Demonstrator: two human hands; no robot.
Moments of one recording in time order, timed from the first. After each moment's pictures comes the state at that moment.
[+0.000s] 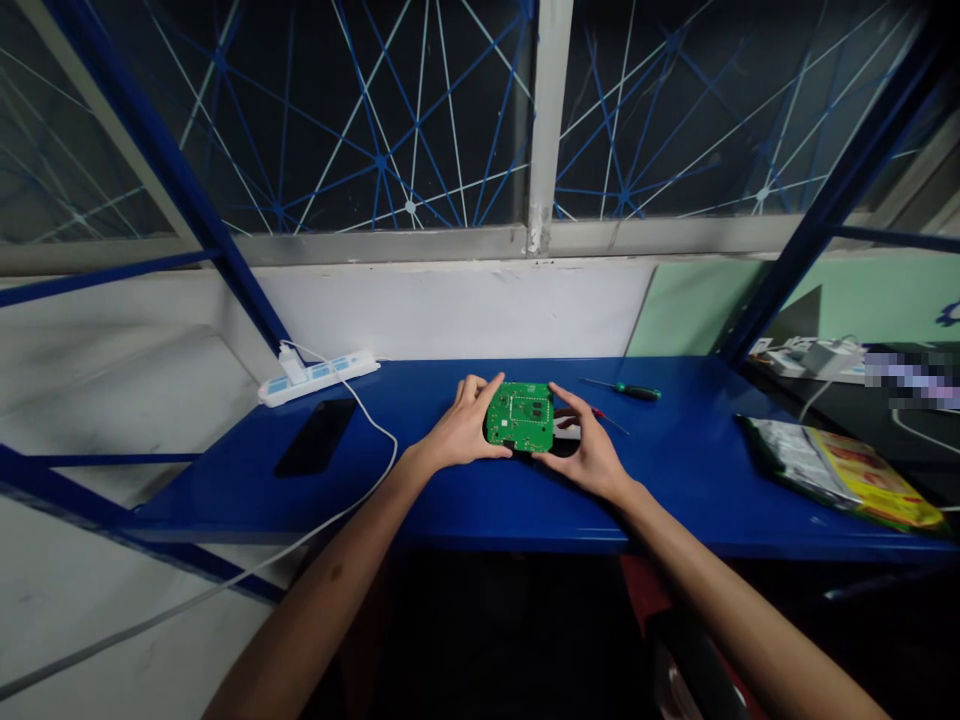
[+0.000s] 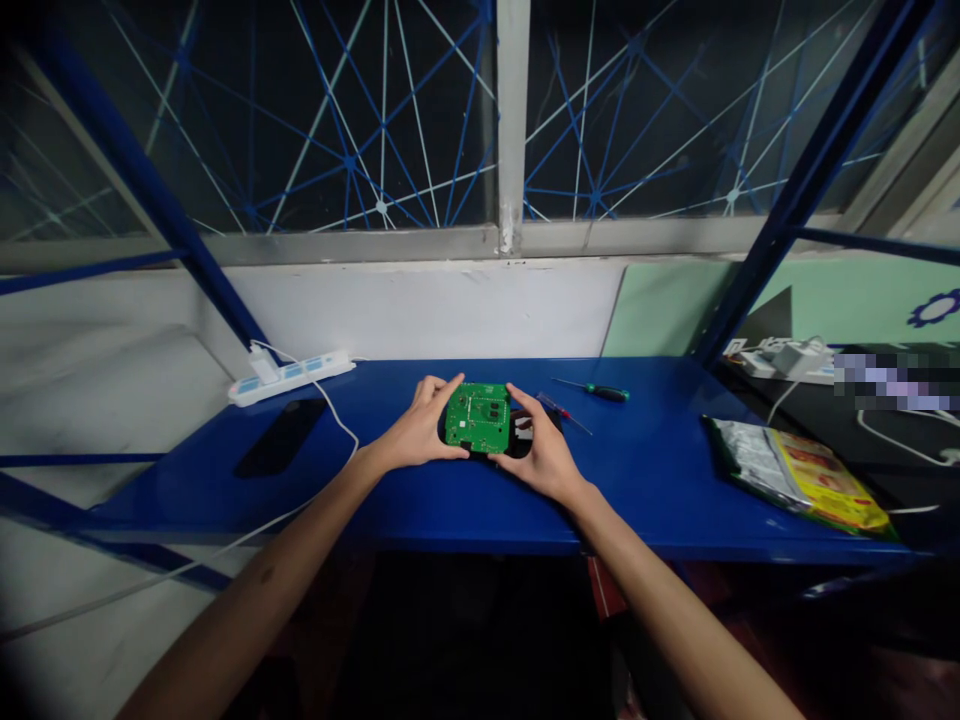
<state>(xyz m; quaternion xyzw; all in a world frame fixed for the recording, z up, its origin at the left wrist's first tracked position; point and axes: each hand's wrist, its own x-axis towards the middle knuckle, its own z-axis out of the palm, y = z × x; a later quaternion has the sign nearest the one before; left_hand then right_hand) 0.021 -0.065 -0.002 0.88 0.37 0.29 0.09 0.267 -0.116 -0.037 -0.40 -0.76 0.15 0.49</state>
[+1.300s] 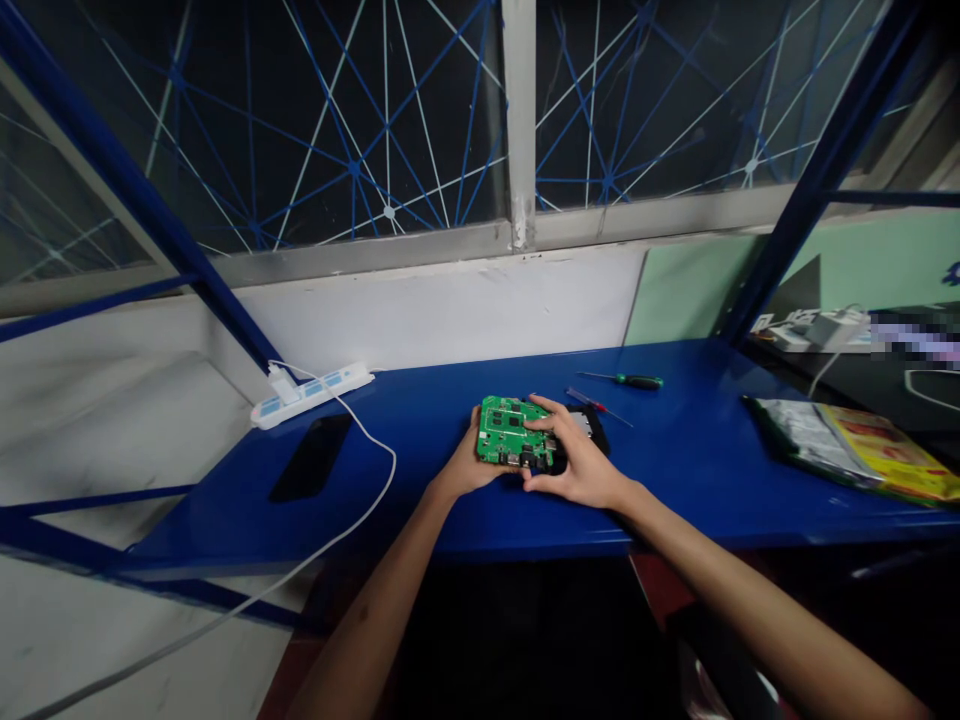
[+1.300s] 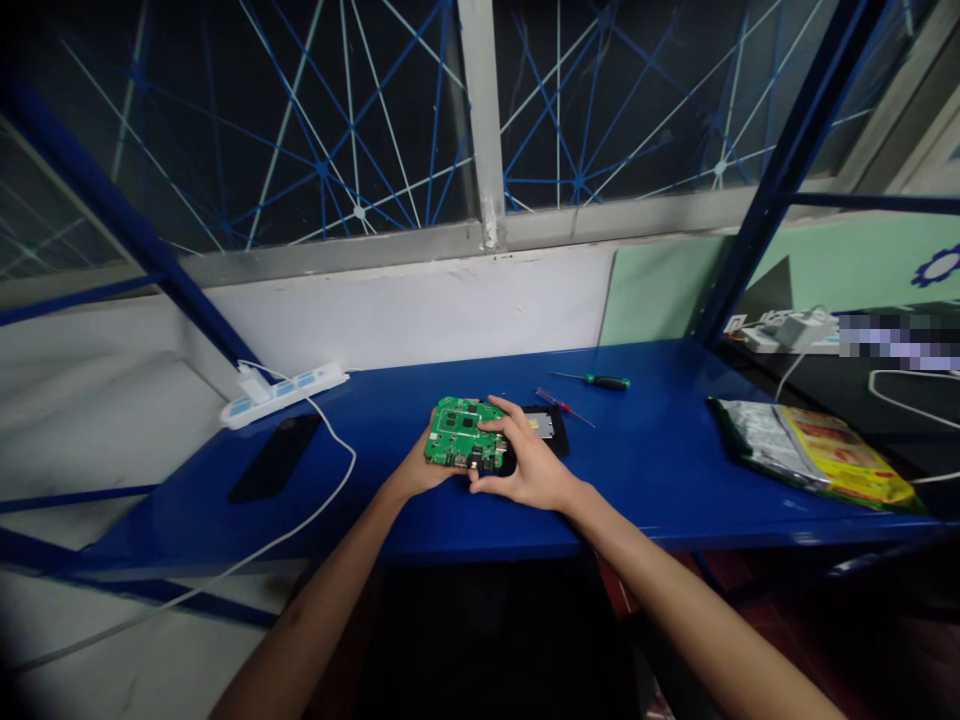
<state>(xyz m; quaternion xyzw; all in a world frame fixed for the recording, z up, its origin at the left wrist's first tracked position) 0.035 -0.074 -0.054 0.77 0.36 0.40 0.34 0.257 -0.120 -0.038 -0.35 -0.82 0.18 0.42</state>
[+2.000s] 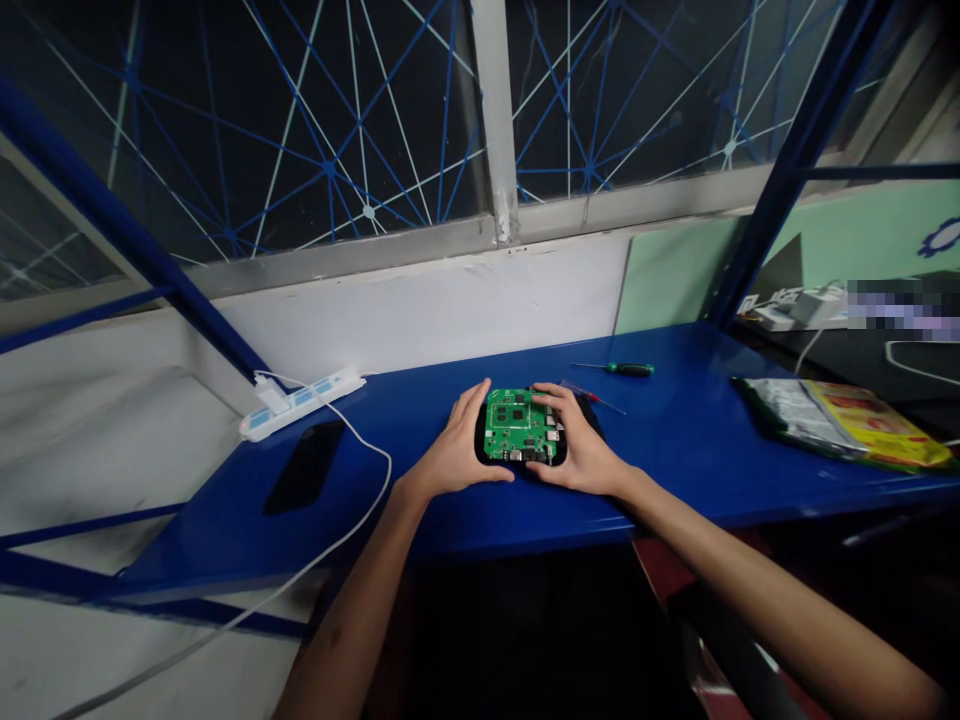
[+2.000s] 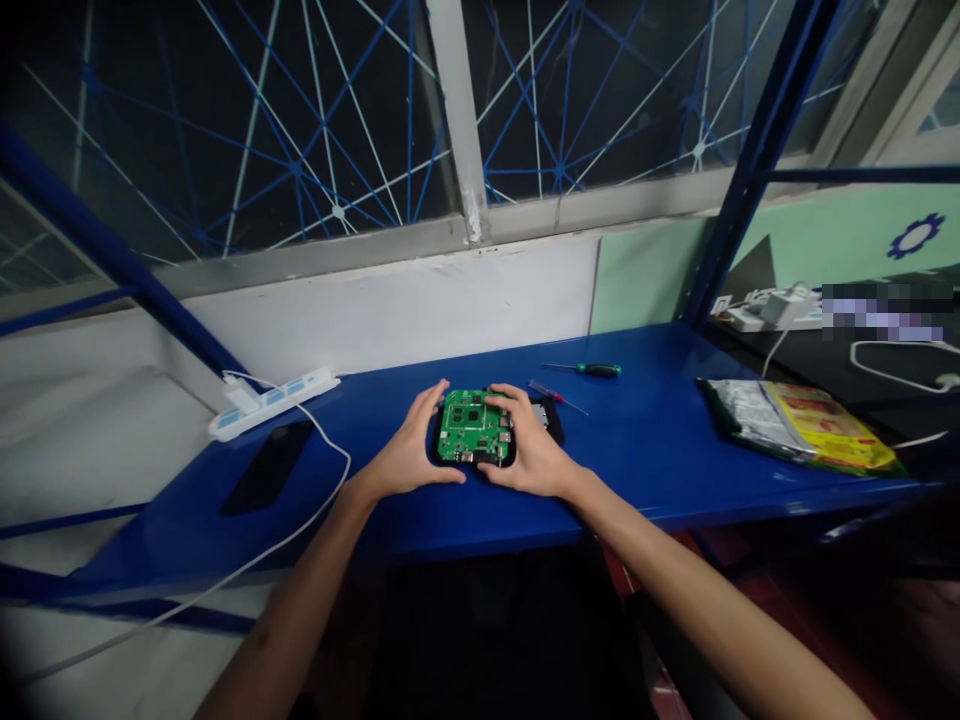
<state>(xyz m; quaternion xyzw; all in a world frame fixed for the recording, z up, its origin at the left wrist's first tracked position) 0.016 -0.083 -0.007 0.87 0.35 0.27 0.20 0.262 -0.117 -0.037 -0.33 -0.80 0.14 0.48</state>
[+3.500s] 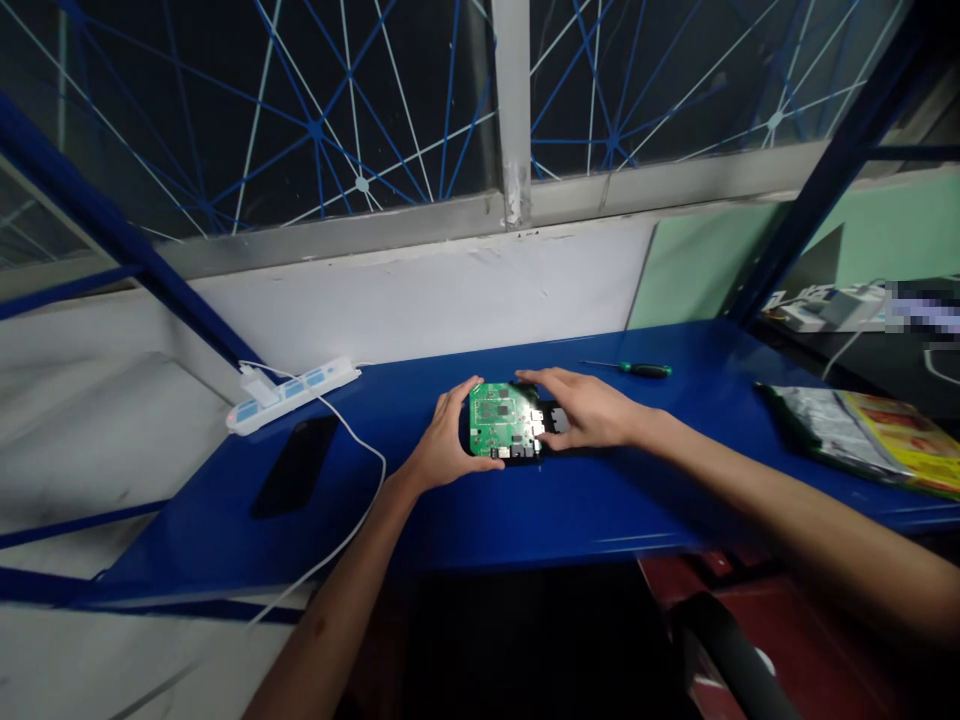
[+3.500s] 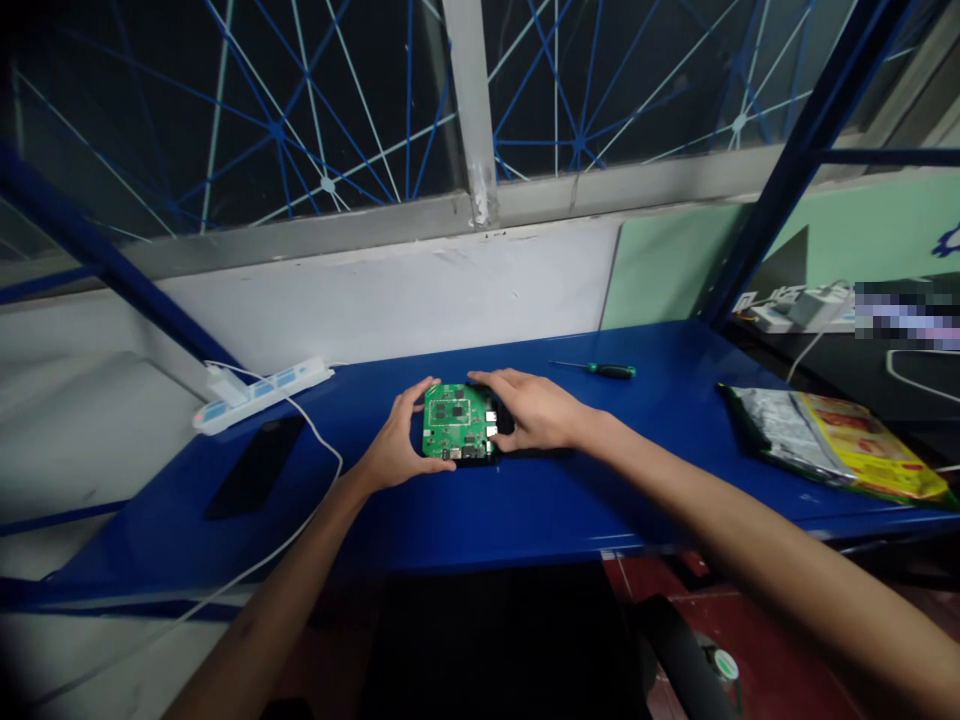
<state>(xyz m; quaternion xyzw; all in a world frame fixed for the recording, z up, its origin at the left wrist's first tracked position) -0.003 -0.052 -0.027 0.85 0.36 0.32 0.20 0.281 -0.068 0.026 -0.35 -0.91 0.09 0.21</state>
